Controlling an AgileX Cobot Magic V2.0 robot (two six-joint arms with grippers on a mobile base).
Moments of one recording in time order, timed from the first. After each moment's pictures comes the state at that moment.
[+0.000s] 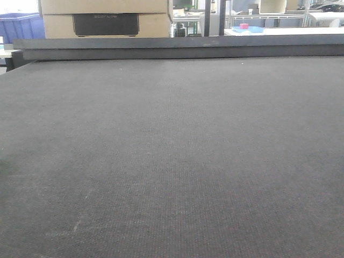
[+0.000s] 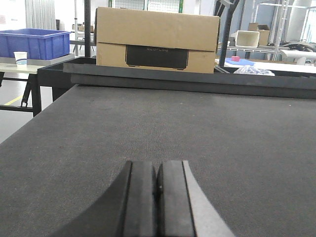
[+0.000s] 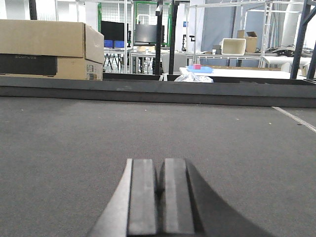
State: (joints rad) left arm -0.03 0.00 0.00 -0.04 0.02 0.00; right arm 0.04 0.00 0.00 -0.01 -0.01 0.03
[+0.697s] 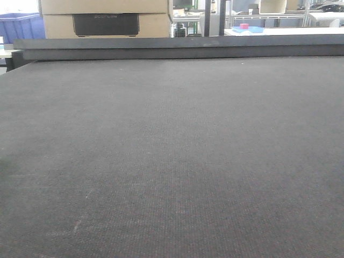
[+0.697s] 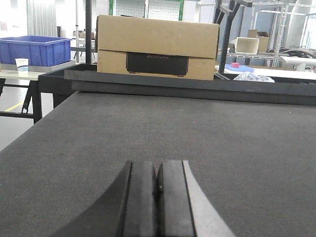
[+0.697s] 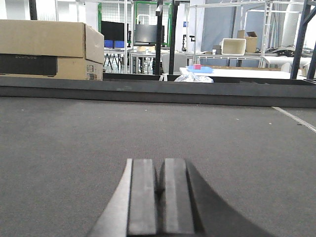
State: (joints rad) left arm -0.03 0.00 0.00 -0.04 -0.01 0.00; right arm 0.04 0.00 0.00 -0.01 -0.01 0.03
